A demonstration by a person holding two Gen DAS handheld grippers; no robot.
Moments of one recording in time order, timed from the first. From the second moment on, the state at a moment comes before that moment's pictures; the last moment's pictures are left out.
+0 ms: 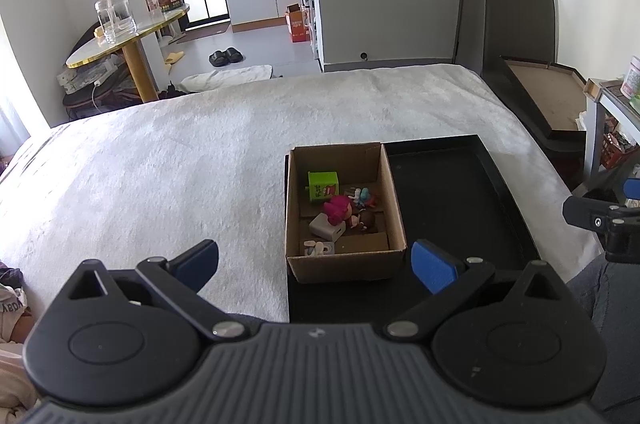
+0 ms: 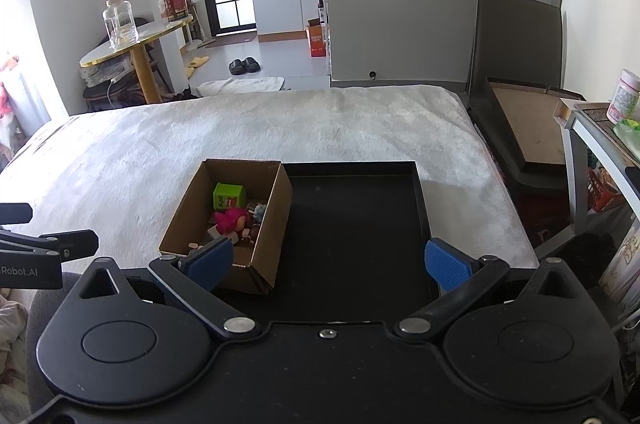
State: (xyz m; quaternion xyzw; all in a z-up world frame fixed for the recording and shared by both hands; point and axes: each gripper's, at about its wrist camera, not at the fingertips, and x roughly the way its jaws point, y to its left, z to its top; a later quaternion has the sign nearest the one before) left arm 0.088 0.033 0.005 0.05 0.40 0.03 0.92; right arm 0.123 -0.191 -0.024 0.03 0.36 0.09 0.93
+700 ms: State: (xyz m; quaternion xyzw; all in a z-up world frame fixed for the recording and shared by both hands) left arm 0.089 0.033 0.004 0.03 0.40 0.01 0.92; right arm 0.119 -0.196 -0.025 0.03 0.37 0.09 0.93
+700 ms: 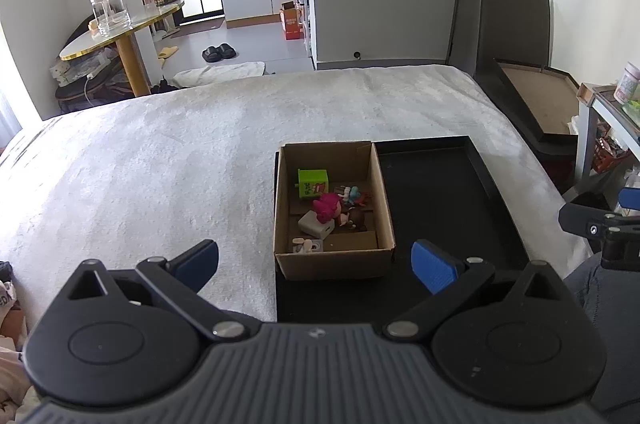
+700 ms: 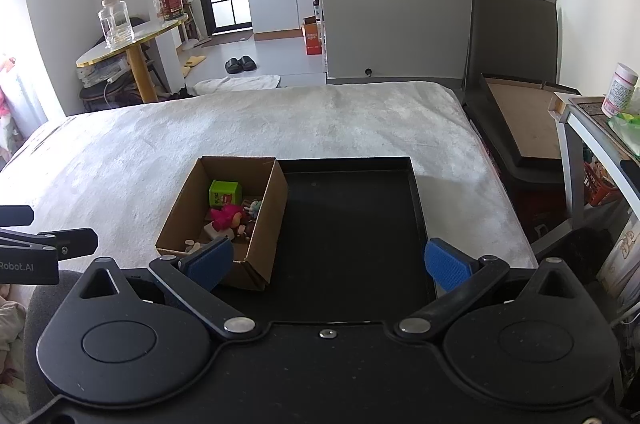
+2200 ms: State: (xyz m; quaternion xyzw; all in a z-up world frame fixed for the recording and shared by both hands) left arm 0.085 0.037 0.006 0.01 0.40 0.01 0.92; right arm 0.116 -0.192 -0.025 0.02 0.37 0.09 0.92
